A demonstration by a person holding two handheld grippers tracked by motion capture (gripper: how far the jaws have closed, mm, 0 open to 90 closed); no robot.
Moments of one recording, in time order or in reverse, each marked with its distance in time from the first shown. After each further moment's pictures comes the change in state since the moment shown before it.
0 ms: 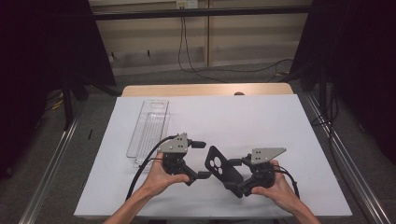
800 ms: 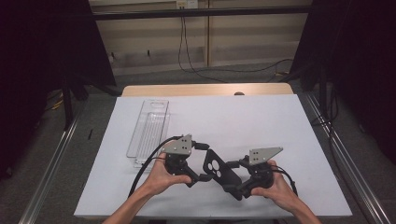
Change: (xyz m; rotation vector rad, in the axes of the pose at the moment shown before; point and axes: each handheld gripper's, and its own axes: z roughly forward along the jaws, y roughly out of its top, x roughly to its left) left arm -0.001 0.004 0.007 0.046 -0.067 0.043; right arm 0.001 0.001 0.004 0.021 0.061 0.002
